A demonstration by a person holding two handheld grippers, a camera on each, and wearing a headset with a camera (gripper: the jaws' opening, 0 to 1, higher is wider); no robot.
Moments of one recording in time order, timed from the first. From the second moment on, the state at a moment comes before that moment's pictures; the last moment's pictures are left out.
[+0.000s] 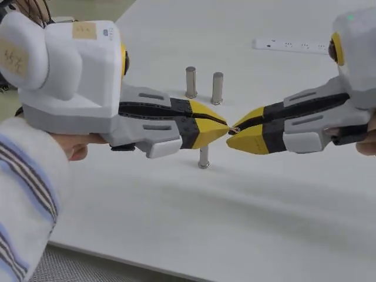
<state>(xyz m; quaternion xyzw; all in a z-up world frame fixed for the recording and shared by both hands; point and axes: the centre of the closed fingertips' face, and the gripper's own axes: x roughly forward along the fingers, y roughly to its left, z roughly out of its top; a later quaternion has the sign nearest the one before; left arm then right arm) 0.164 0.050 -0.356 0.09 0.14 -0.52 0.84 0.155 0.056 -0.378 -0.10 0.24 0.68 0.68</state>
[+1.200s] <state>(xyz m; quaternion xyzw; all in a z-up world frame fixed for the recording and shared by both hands) 0.175 0.056 -0.379 0.09 0.16 -0.50 0.85 0.156 0.045 -0.395 -0.20 0.25 0.68 0.65</state>
